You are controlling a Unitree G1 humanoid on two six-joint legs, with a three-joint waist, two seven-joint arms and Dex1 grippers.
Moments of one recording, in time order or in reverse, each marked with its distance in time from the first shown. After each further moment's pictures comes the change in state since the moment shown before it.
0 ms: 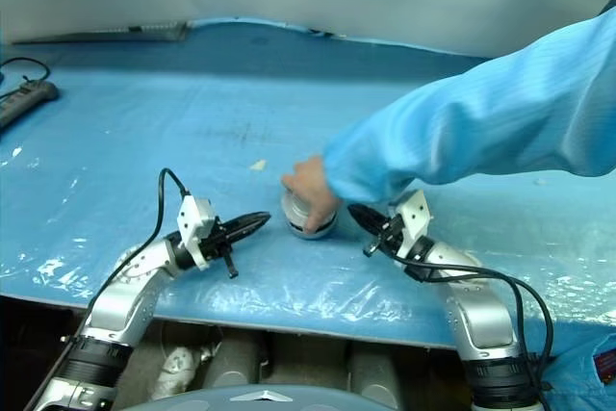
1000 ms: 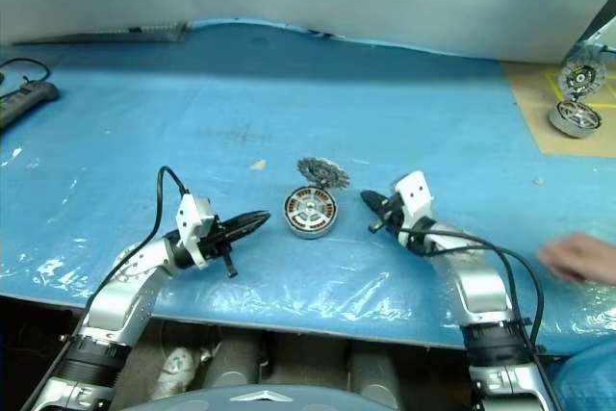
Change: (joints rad) left arm 0.010 0.008 0.002 -0.004 -0.005 -0.005 -0.005; right arm -0.243 -0.044 -0.006 0.288 -0.091 0.017 -0.072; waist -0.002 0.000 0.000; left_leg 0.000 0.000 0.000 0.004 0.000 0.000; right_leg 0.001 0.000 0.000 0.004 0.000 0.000
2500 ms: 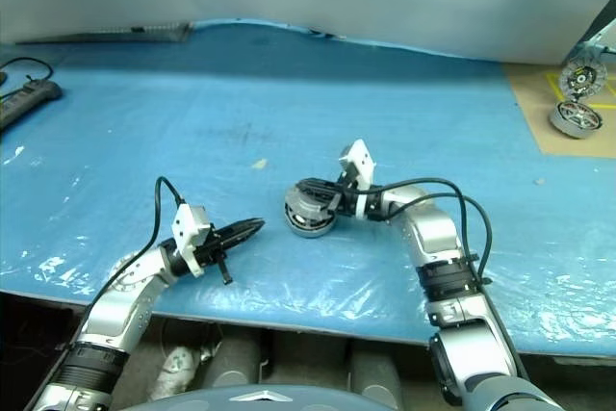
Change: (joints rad) left arm 0.032 0.007 0.008 0.070 0.022 -0.083 -0.015; right arm -0.207 0.147 0.117 0.067 0.086 0.170 0.363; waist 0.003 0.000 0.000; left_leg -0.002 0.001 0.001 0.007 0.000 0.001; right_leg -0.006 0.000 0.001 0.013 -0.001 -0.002
